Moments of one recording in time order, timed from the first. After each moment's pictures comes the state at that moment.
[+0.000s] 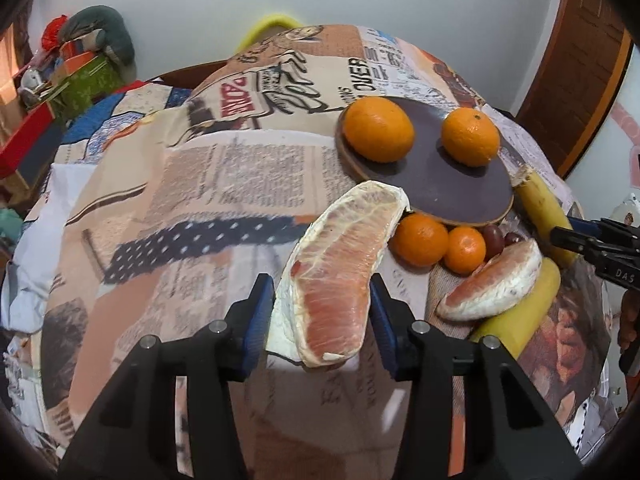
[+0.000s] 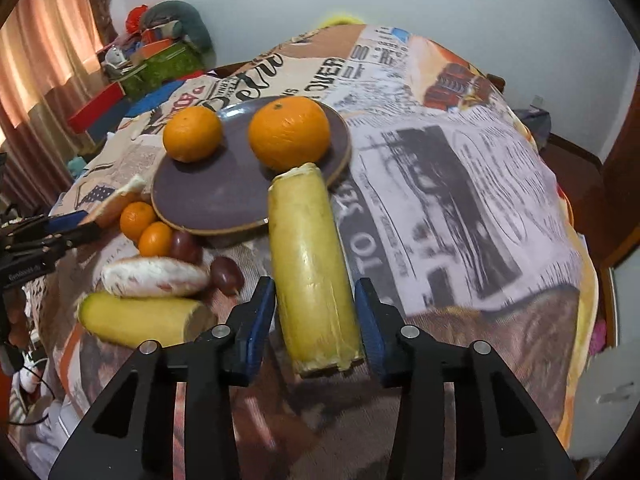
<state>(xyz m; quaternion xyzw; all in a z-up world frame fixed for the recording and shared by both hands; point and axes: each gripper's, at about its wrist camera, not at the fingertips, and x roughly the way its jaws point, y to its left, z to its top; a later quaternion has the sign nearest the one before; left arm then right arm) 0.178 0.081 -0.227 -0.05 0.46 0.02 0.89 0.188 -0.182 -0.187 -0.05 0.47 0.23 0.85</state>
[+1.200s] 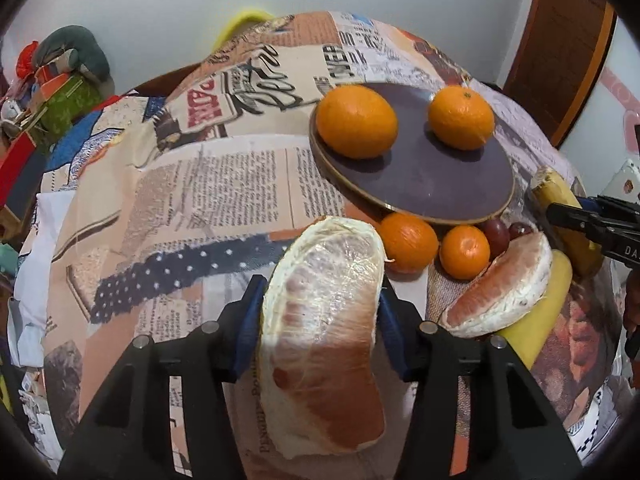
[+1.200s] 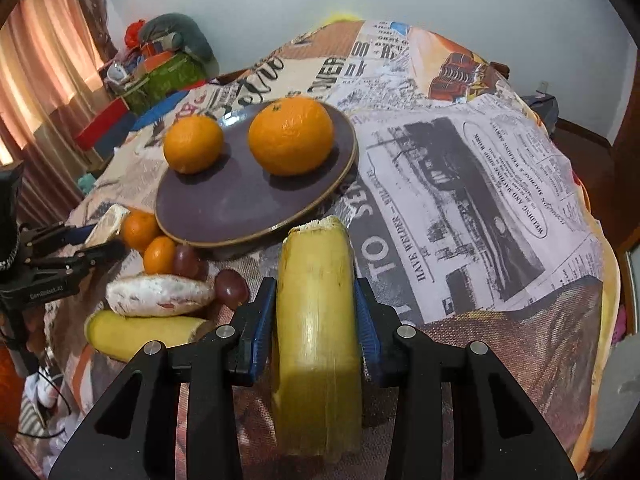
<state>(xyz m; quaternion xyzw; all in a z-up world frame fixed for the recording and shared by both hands) 0.207 0.070 -0.229 0.00 0.47 -0.02 0.88 0.198 -0.180 -0.188 -0.01 0.46 0.25 0.85</state>
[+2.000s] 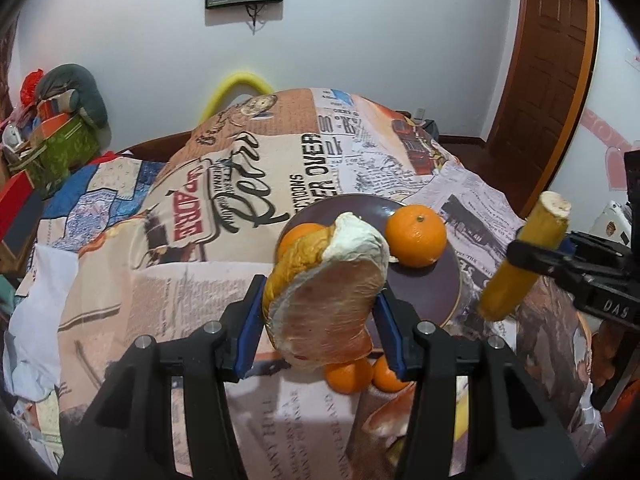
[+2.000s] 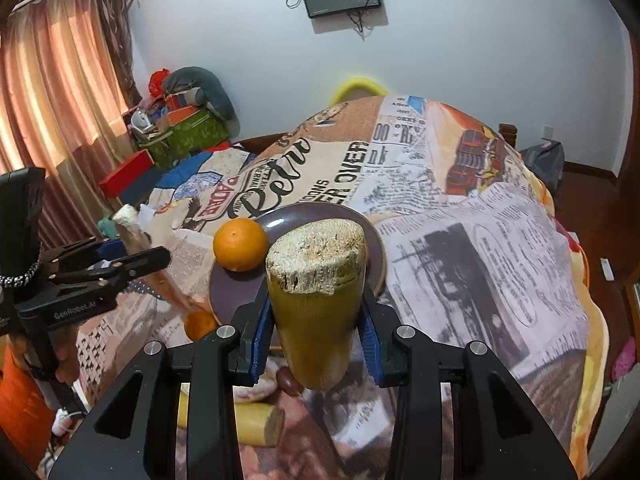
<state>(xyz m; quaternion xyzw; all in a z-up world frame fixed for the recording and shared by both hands) 0.237 0.043 -0.161 -0.02 0.38 -0.04 0.92 0.212 -0.157 -0.133 0.01 0.37 0.28 0.88</state>
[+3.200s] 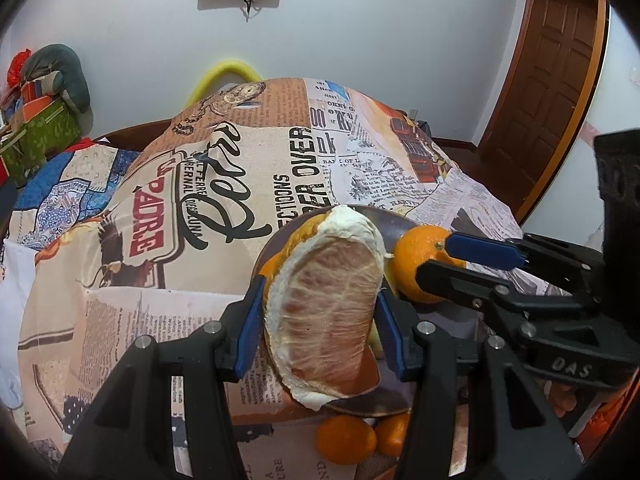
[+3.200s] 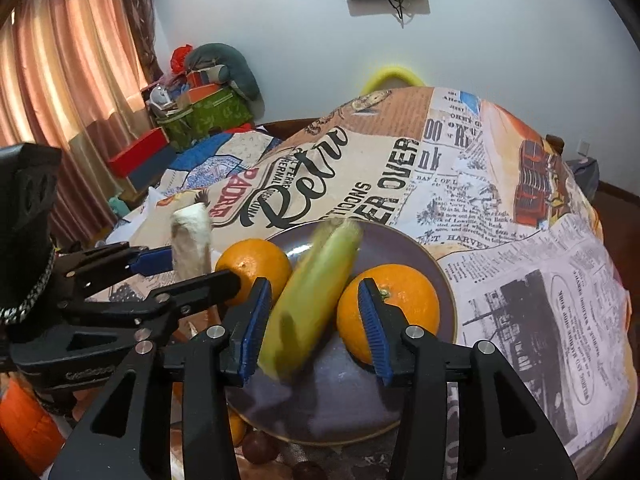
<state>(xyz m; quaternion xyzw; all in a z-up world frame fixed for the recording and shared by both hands) 0.296 0.046 -0.188 -0.05 0.39 -0.06 0.92 0.259 -0.101 -0.153 -0.02 0.38 0.32 0.87</state>
